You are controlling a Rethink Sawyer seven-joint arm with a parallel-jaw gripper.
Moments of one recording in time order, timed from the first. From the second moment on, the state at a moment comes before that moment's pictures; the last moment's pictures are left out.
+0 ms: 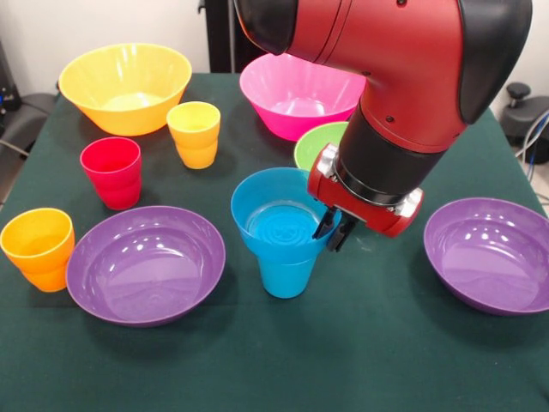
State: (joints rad) arm 0.00 -0.13 -0.25 0.72 -0.01 1.09 2.15
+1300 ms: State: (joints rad) arm 0.00 -0.13 -0.25 0.72 -0.01 1.09 2.15
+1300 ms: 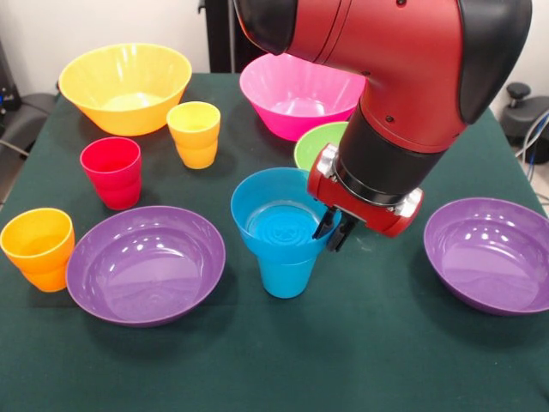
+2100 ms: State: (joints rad) arm 0.00 -0.12 -0.24 0.71 -0.01 1.09 2.15
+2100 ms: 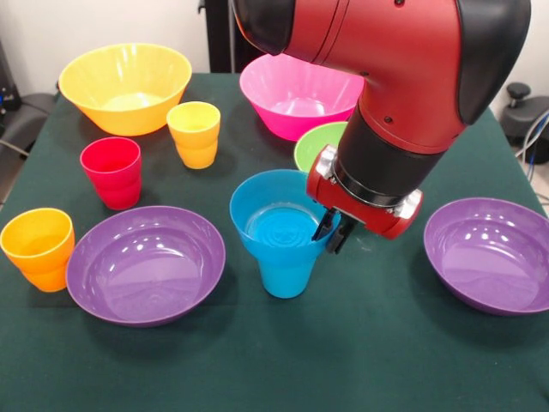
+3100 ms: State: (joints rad) arm 0.00 -0.12 -0.24 0.70 -0.01 1.09 2.15
